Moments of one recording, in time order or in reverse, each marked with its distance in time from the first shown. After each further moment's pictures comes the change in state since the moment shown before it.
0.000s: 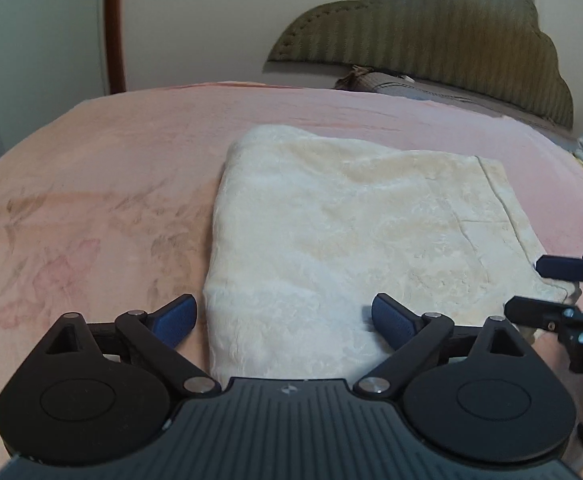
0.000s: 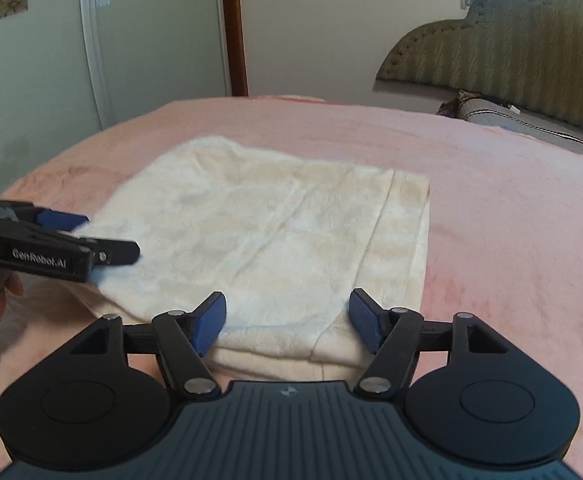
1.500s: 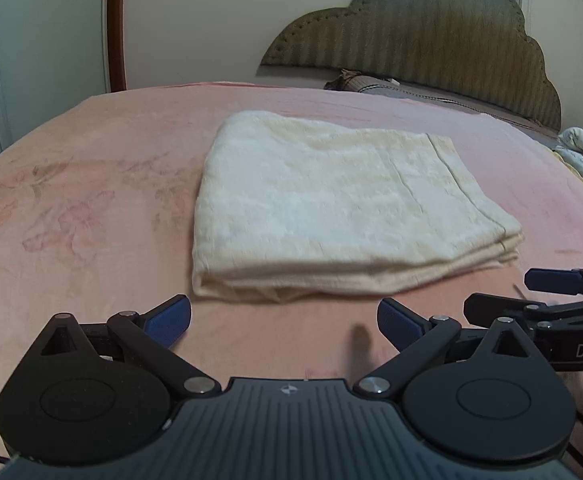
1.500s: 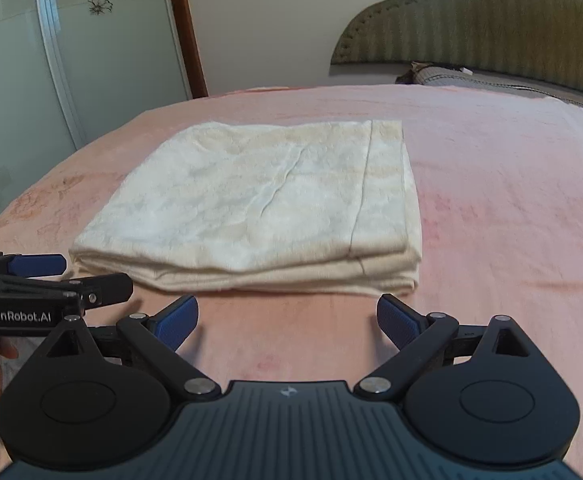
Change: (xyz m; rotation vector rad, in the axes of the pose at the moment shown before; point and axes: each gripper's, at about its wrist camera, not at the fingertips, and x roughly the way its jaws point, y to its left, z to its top) left arm -0.059 -0.017 -0.047 0.027 -0.009 -0.027; right arm -0.040 0.037 -0.038 0.193 0.009 -0.078
